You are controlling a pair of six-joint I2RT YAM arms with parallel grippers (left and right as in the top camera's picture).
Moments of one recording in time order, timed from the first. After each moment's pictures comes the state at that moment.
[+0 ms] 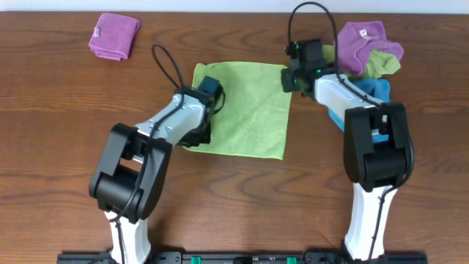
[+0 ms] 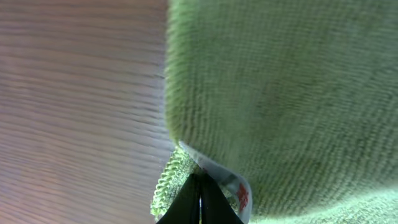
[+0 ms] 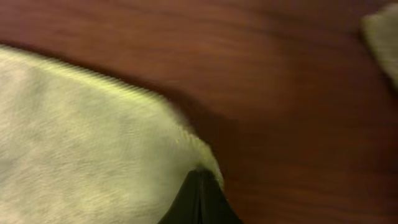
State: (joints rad) left arm -0.44 2.03 1.28 -0.91 -0.20 -0.43; right arm 0.18 2.22 1.50 -0.26 -0.01 0.04
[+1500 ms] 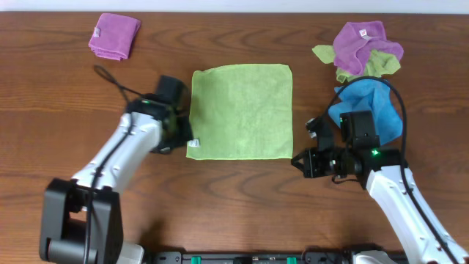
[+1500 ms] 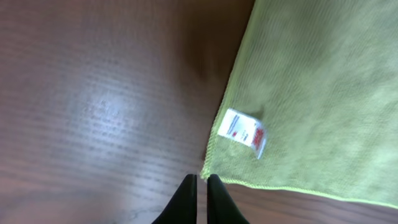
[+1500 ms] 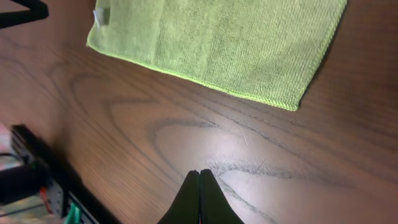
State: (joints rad) left arm -0.23 1.65 1.08 -0.83 0.11 -0.51; right arm 0.11 1.28 0.74 -0.69 -0.62 0.07
